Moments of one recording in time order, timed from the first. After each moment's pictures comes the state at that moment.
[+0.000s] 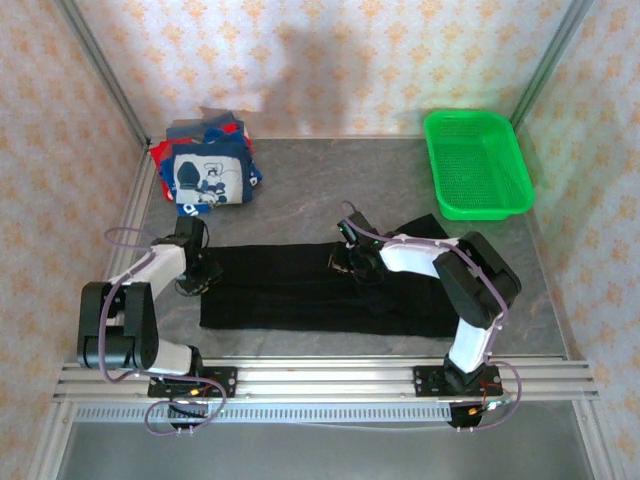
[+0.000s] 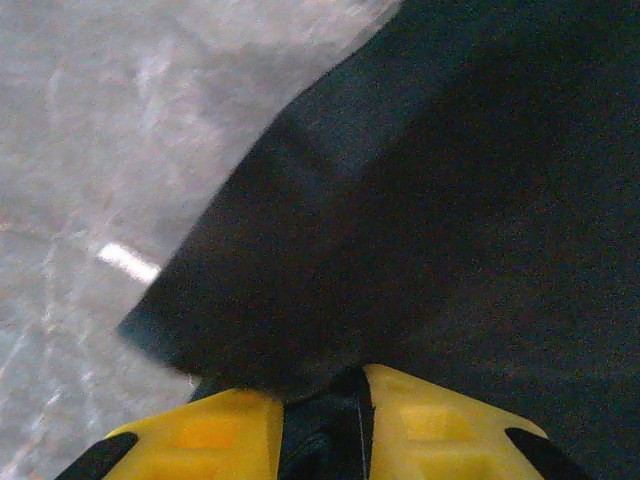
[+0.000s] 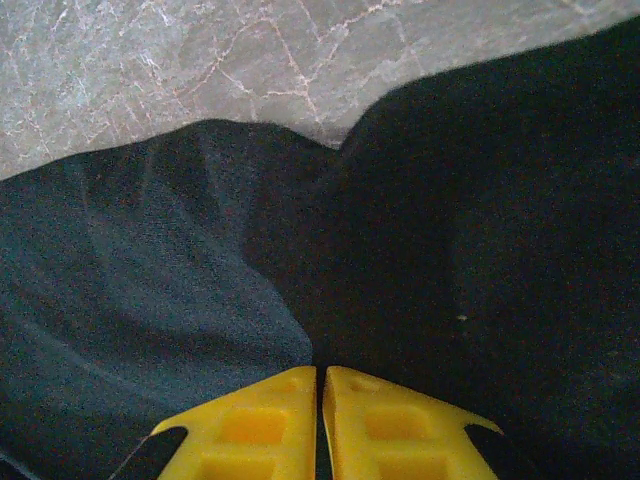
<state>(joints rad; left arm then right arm) 0.08 1.40 0.70 -0.69 0.02 -0.65 0.66 1.78 0.95 -0.21 -0.18 0.89</state>
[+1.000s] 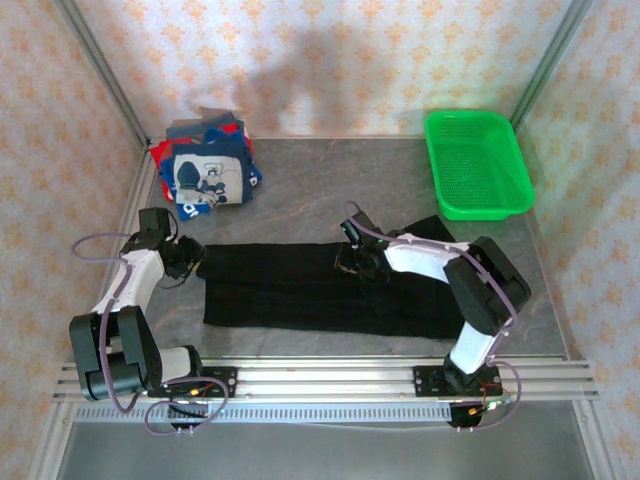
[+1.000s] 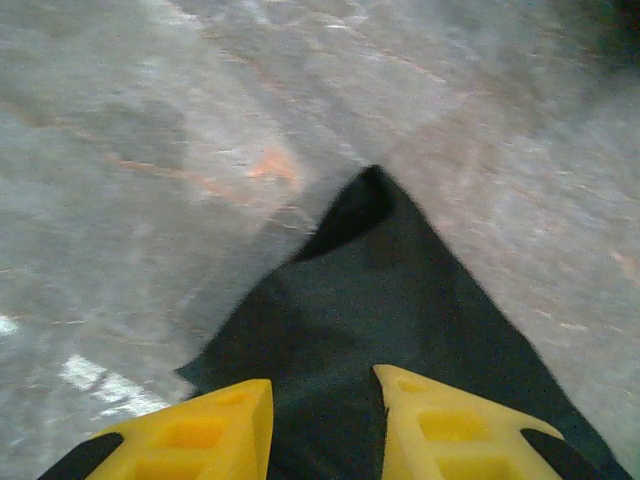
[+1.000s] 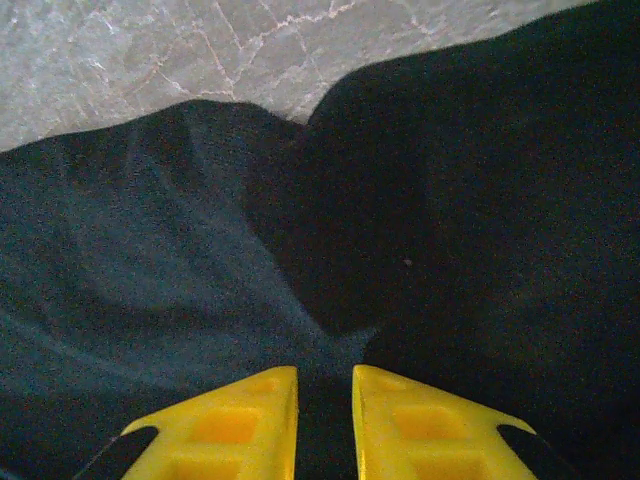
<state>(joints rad) 0.27 1.27 0.74 -0.58 0.25 -0.71 0.66 1.70 0.95 -0.34 -0.10 0.86</state>
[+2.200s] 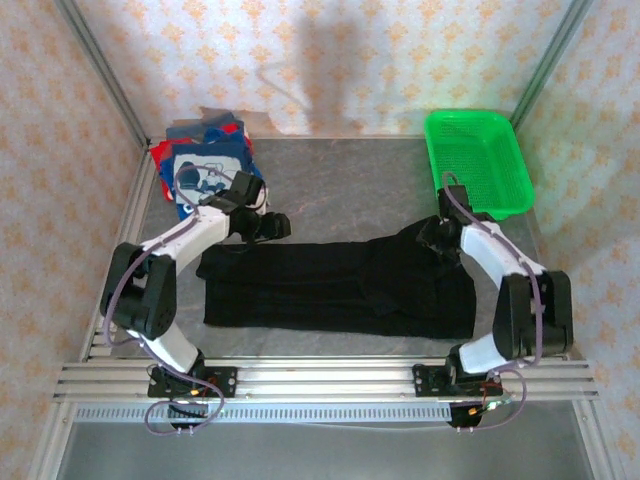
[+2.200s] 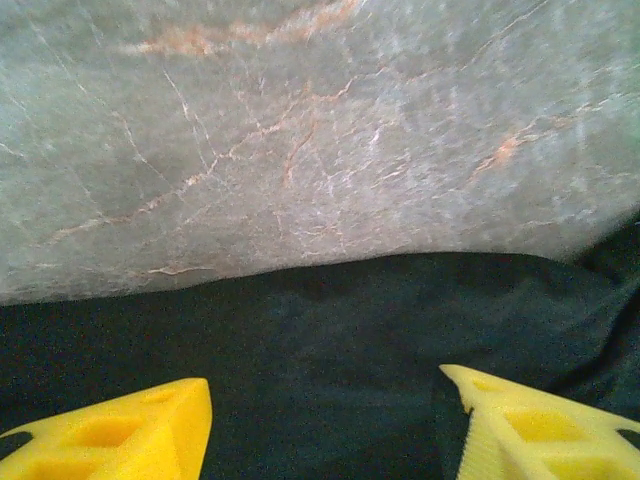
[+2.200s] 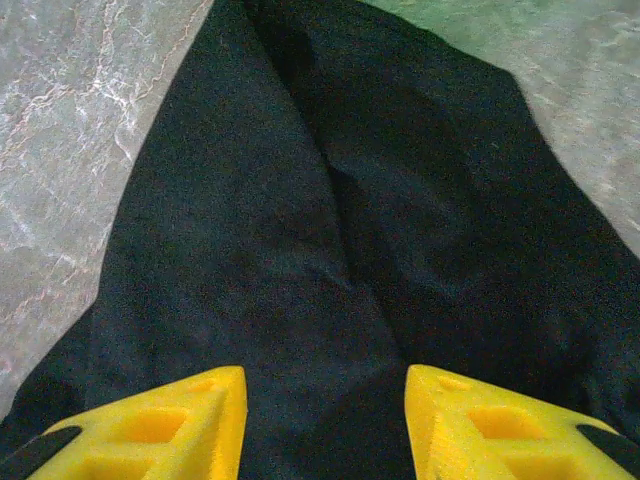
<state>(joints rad) -0.28 1.67 1.13 -0.57 0.27 -0.49 0.08 1.49 0.94 -0.61 -0.01 0.63</state>
